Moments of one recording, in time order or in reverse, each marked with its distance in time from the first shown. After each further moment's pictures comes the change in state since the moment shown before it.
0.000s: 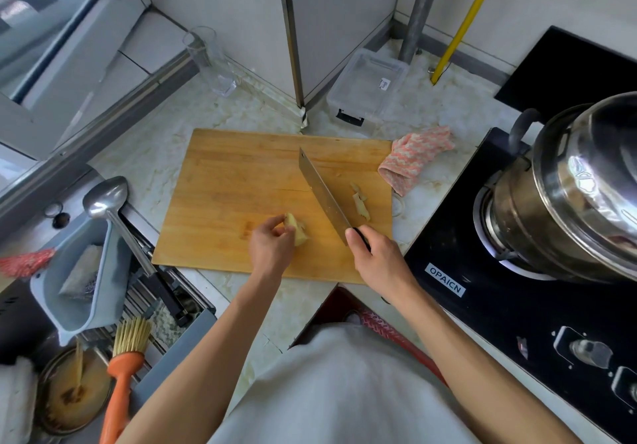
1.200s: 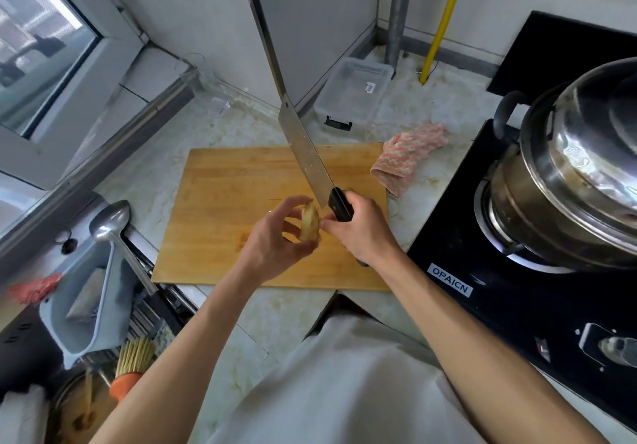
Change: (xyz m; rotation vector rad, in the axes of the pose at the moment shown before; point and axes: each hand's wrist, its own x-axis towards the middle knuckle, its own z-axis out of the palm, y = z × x) left_hand -0.022 0.036 -0.018 0.372 -0.384 0.681; right_hand 0.042 -0.018 -0.006 0.214 0.114 -0.140
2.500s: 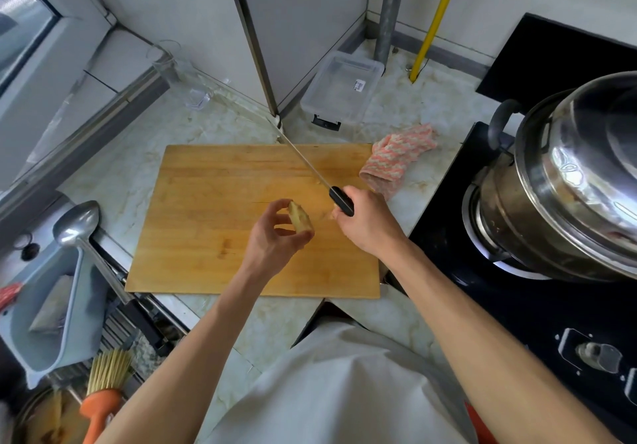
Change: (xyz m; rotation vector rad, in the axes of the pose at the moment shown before) left_hand 0.031 -0.015 0.029 -0.329 0.124 -0.324; right_hand 0.032 0.010 -0.026 -0.370 -0.024 -0.051
